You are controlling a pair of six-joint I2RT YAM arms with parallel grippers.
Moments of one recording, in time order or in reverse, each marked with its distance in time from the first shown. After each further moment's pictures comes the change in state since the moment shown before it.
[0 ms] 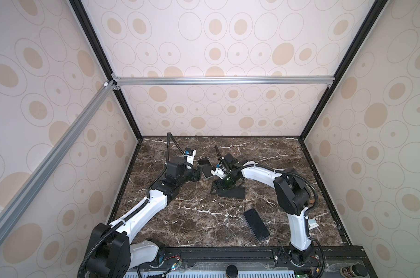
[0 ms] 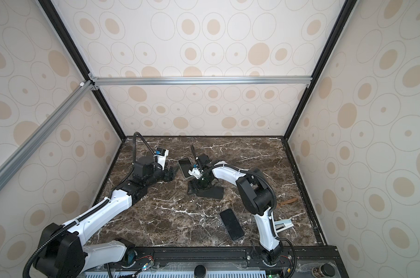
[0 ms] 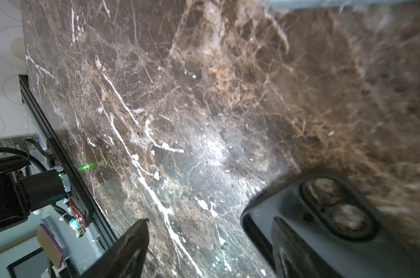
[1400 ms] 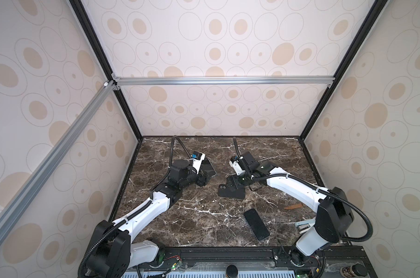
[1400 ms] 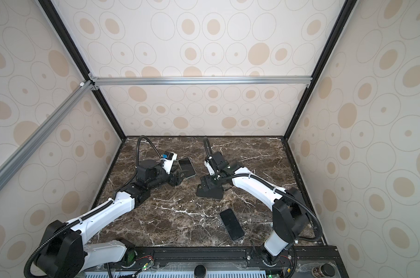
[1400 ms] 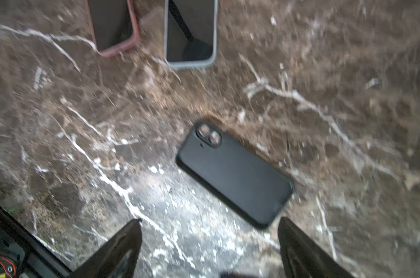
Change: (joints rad) left arm -0.076 0.013 -0.040 0.122 0.211 -0.008; right arm 0.000 -0.488 -0.306 -0.040 0.455 0.129
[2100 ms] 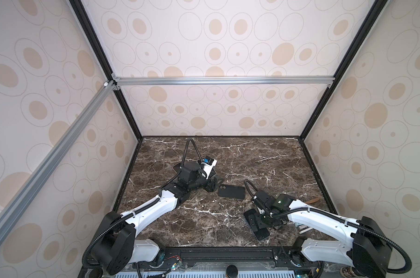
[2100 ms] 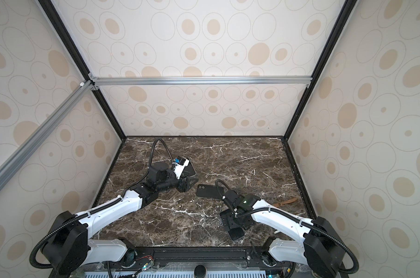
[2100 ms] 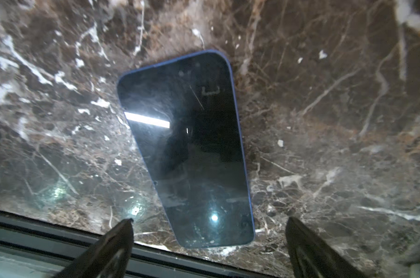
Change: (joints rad) left arm -0.110 0.069 0.029 -0.041 0.025 -0.014; right arm 0.135 -0.385 -0.550 -0.182 0.052 0.307
